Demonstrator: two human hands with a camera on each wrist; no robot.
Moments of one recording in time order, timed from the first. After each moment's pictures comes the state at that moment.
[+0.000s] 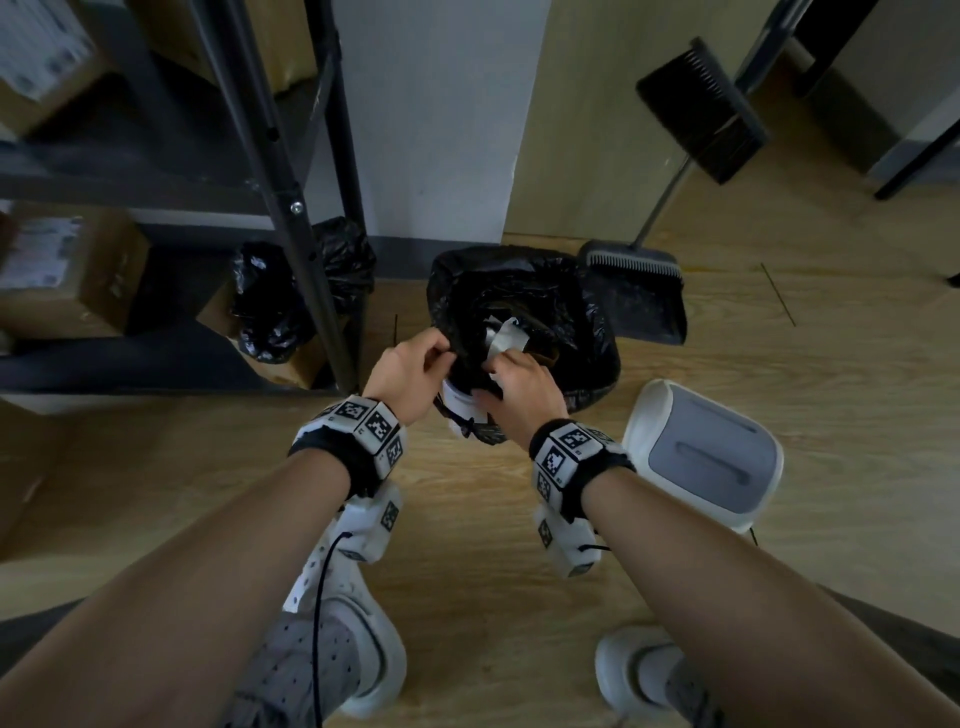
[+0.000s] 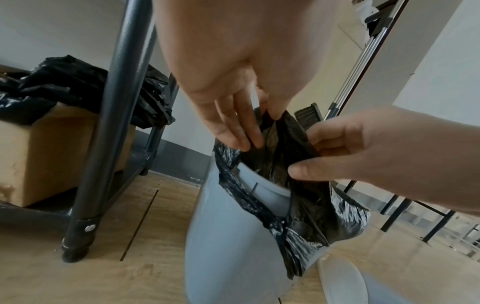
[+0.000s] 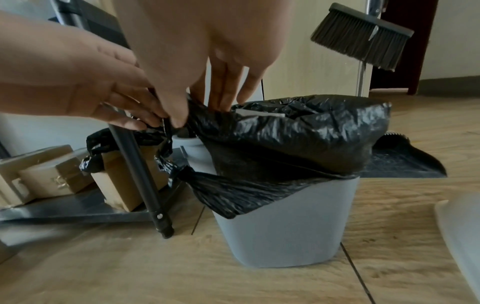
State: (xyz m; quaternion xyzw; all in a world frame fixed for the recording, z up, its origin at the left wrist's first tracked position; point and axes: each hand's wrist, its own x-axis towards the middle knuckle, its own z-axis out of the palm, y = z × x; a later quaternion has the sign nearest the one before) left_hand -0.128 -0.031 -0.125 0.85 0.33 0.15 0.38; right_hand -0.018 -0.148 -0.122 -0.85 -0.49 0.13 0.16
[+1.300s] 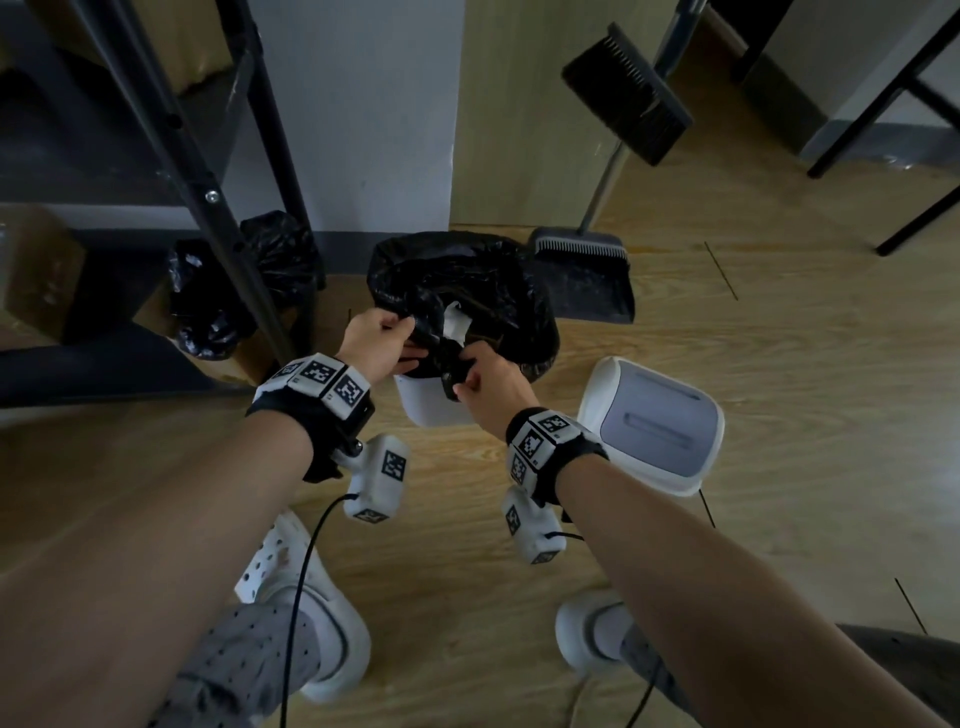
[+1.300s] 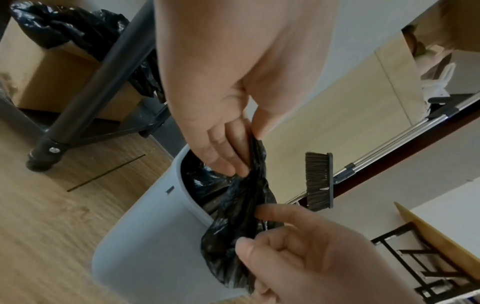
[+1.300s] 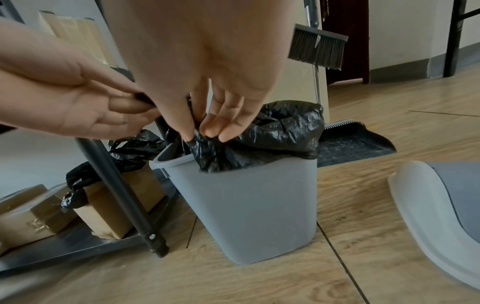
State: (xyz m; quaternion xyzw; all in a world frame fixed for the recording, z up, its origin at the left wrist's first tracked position) left_hand -0.088 -0.054 -0.100 0.58 0.46 0.13 0.66; right_hand -0.005 -0.189 -0.120 -0.85 -0.40 0.21 0.28
